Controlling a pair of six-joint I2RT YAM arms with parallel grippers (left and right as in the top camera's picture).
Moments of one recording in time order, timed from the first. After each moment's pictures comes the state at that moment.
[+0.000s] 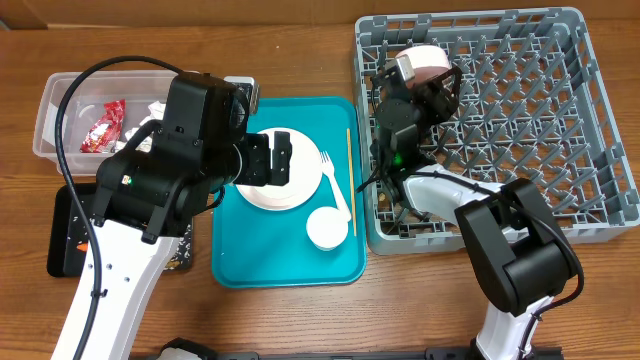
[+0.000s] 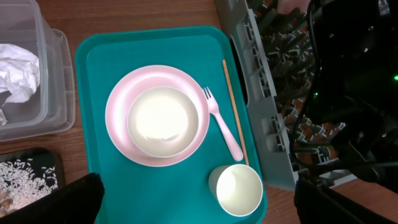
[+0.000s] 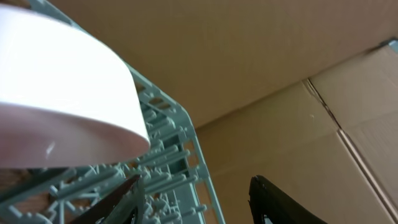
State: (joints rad) left arm -0.36 1.33 1.57 -1.15 0.08 -0.28; right arm 0.45 1.97 1.03 0.83 1.17 -0.96
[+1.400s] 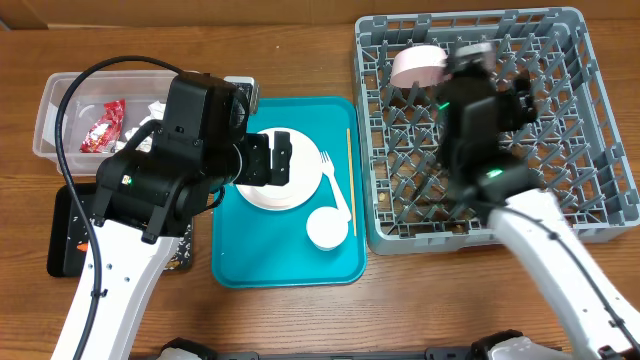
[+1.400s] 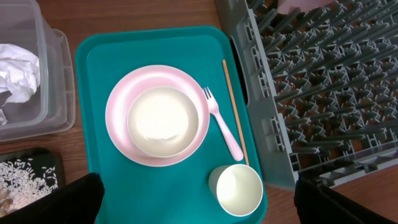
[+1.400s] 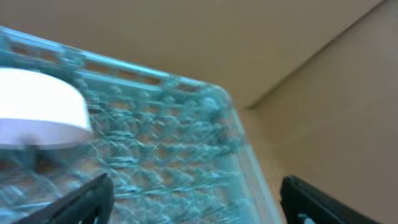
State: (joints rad) left arm -0.36 1.33 1.57 -1.15 0.08 -0.28; right arm 0.28 1.39 1.16 -0.28 0.69 -0.18
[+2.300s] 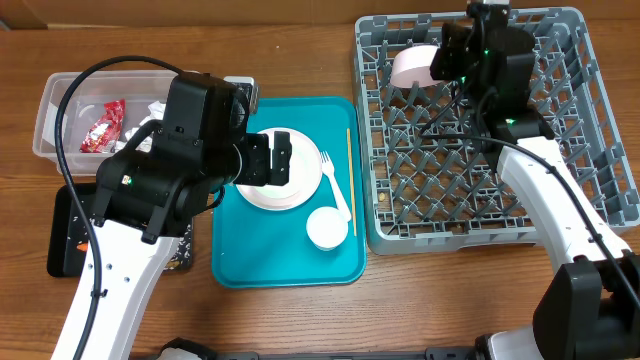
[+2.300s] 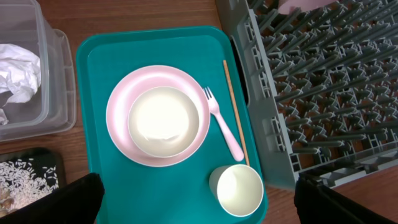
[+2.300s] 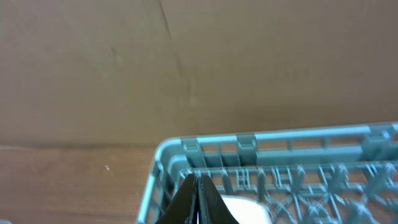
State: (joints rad) left arm -0.36 1.33 1.57 -1.15 0.07 -0.28; right arm 0.12 1.65 1.27 0.11 -0.07 0.21
